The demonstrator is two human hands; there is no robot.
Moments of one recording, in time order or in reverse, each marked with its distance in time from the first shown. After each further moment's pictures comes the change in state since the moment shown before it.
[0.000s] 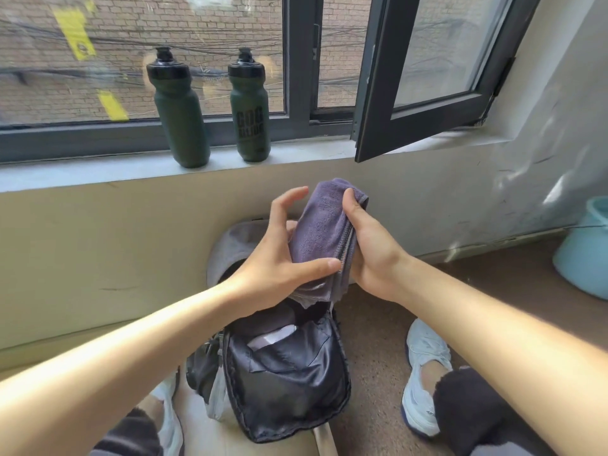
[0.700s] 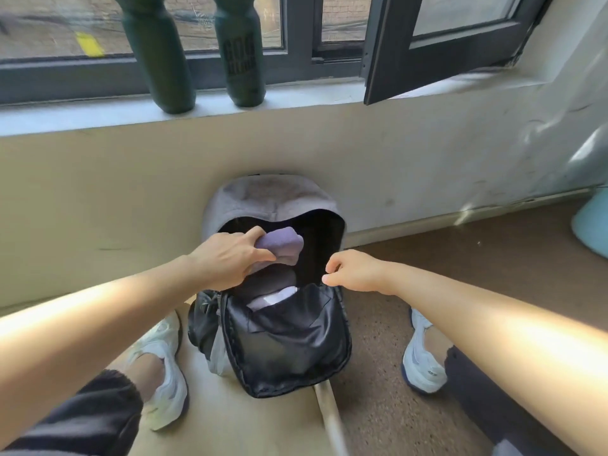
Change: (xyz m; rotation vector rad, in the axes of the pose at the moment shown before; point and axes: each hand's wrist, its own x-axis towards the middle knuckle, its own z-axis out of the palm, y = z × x) left_hand -0.002 -0.148 -0.058 1.447 -0.500 0.043; right_hand 0.046 0.109 -0.068 -1.240 -0.100 0.291
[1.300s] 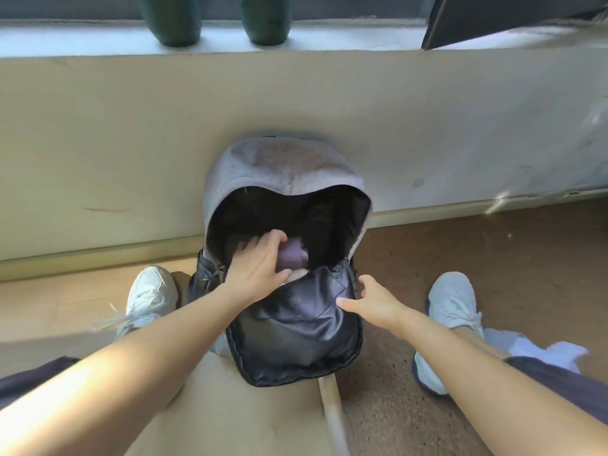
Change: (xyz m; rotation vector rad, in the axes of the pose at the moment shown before) left_hand 0.032 0.052 0.119 -0.503 0.167 -0.458; right_hand 0.043 0.079 0.082 0.311 -0.046 0.198
